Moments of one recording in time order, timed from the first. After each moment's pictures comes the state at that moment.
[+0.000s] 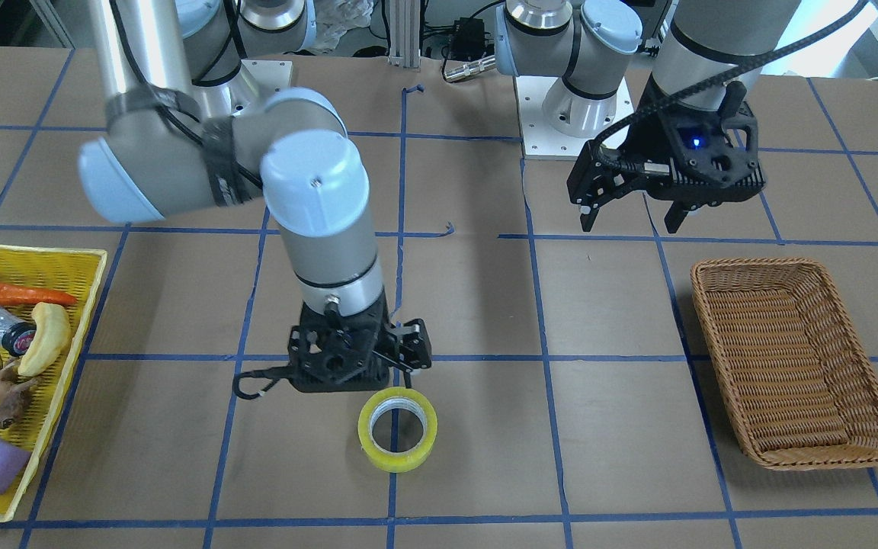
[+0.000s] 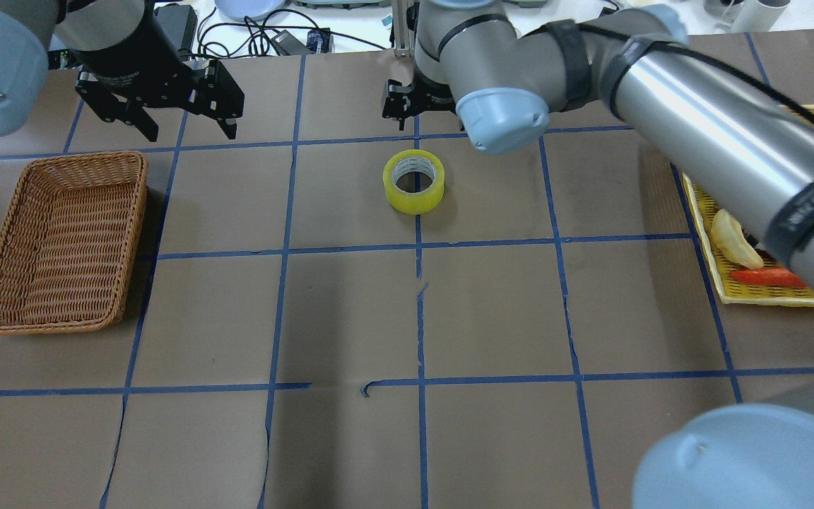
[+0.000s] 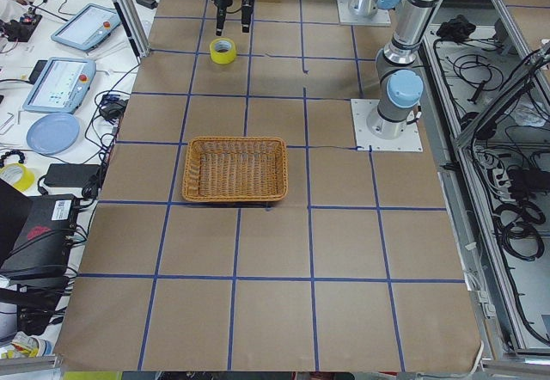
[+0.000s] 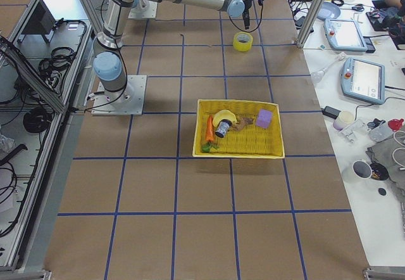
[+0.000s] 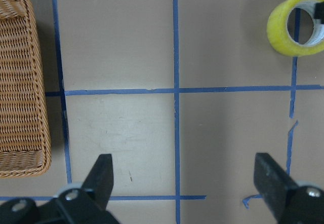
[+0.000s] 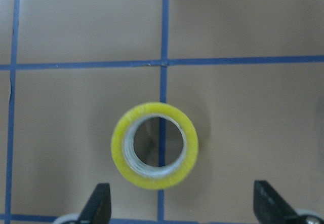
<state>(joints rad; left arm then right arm) -1.57 -1.63 -1.50 -1.48 1.59 0.00 1.83 -1.16 1.40 -2.05 -1.53 0.26</state>
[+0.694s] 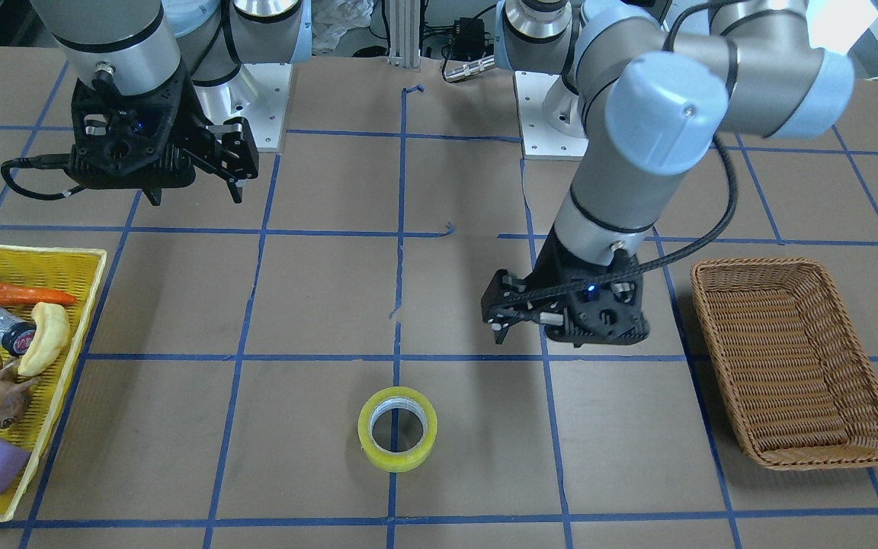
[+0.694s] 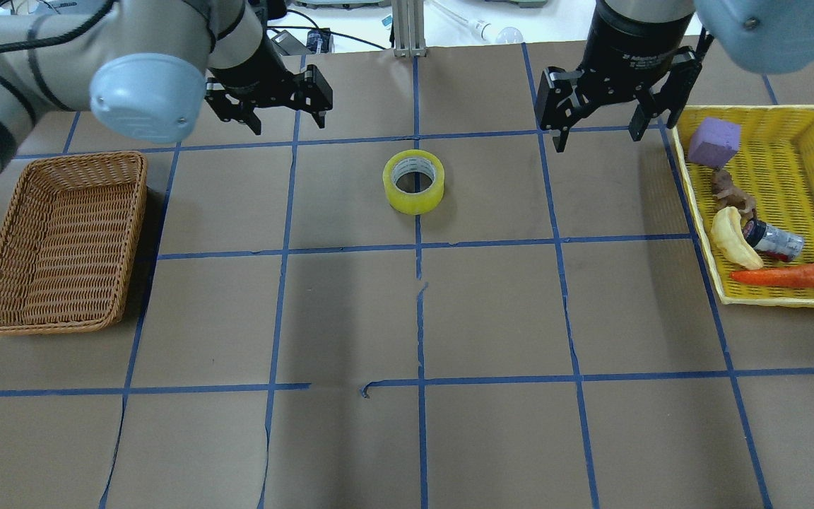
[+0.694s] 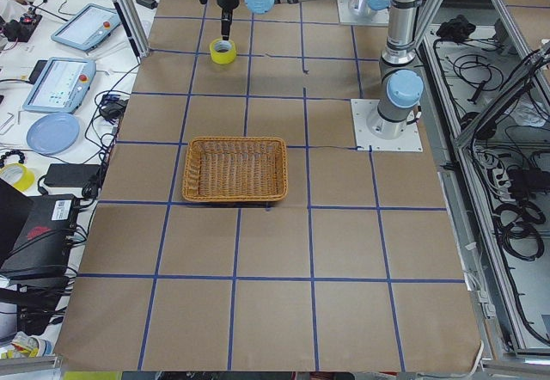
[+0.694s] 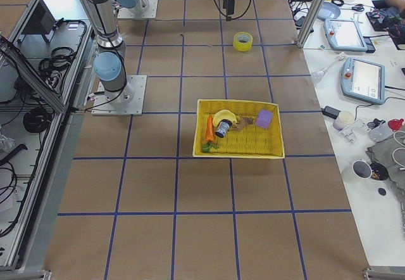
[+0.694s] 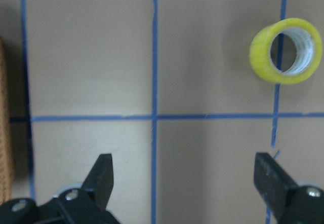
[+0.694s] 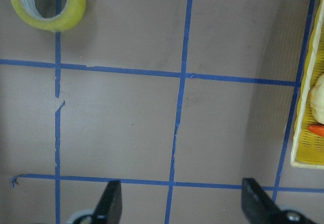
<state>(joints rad) -1.69 -1.89 -1.50 -1.15 1.49 -0.14 1.64 -1.50 1.44 -1.46 -1.61 -0.01</state>
